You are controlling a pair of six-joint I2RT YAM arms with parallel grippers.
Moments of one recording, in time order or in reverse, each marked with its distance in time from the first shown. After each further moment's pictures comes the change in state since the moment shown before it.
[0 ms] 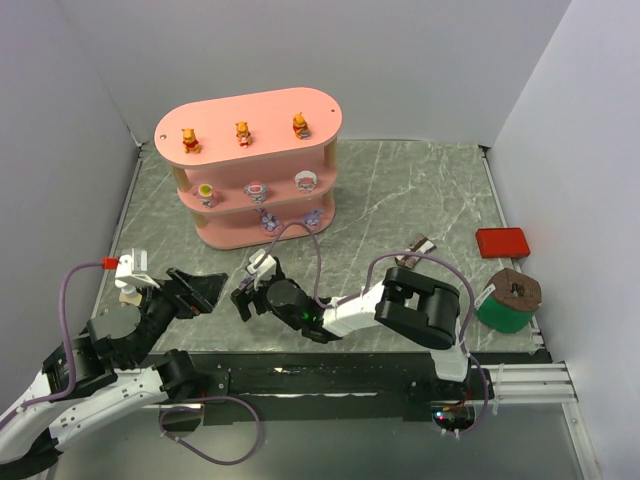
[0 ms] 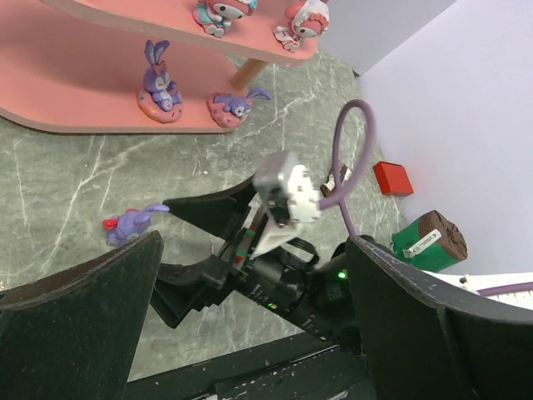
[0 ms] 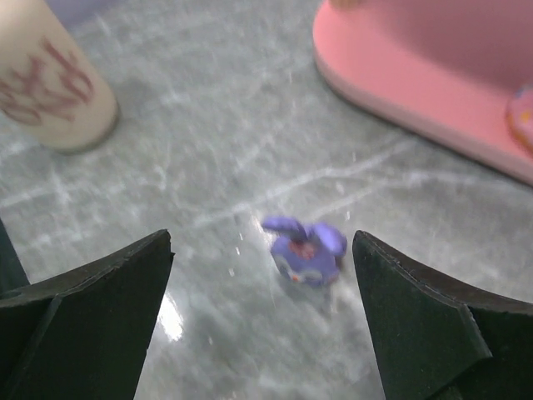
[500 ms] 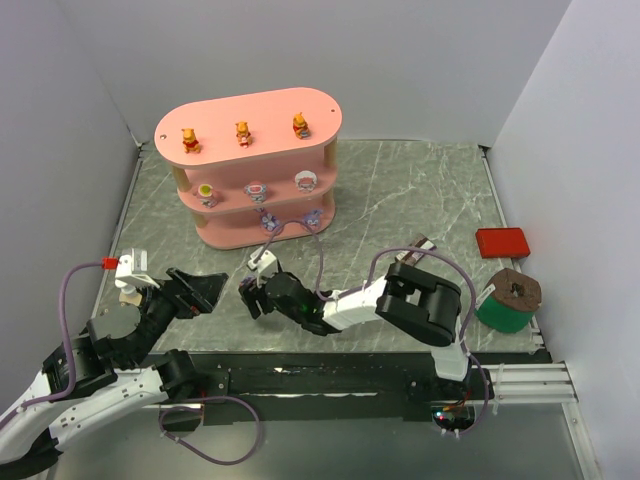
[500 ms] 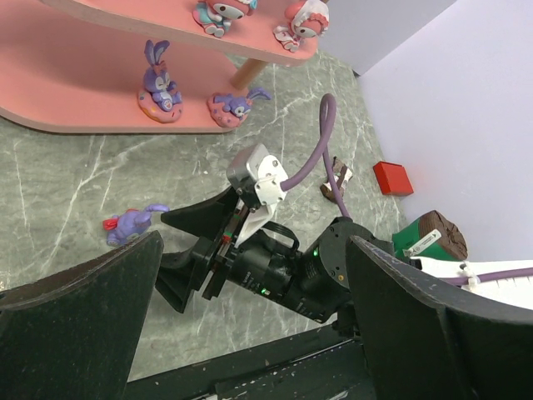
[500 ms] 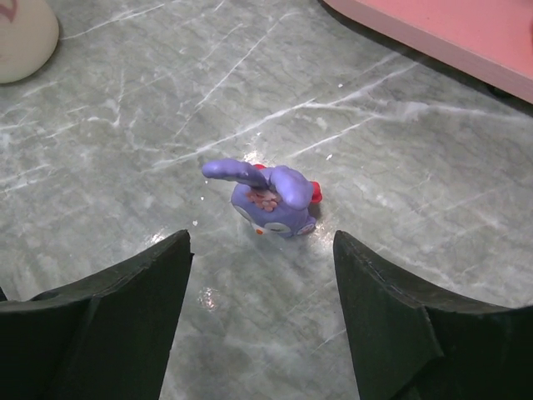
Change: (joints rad) left arm 0.000 0.000 0.000 0.000 0.000 0.000; right arm -0.045 0.000 0.021 -0.200 -0.071 0.050
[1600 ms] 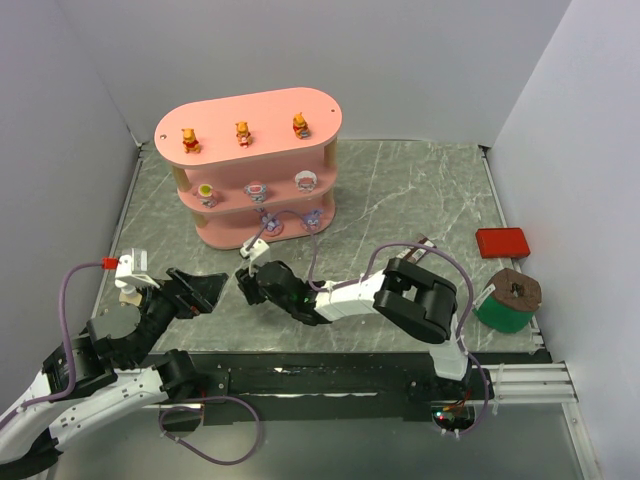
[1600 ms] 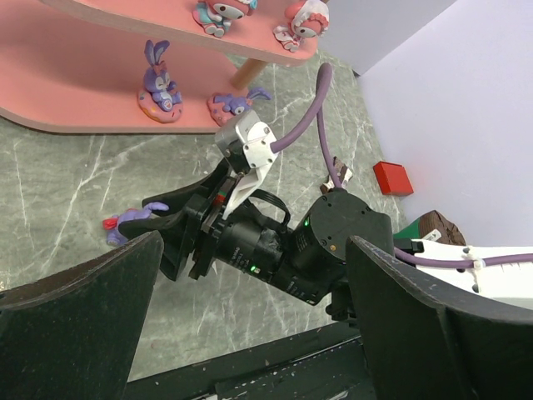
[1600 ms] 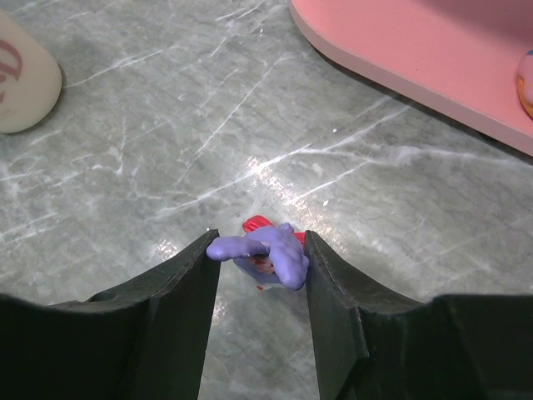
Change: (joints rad) left arm 0.000 0.000 0.000 0.000 0.000 0.000; right arm -0.025 0.031 0.130 -0.100 -0.009 0.017
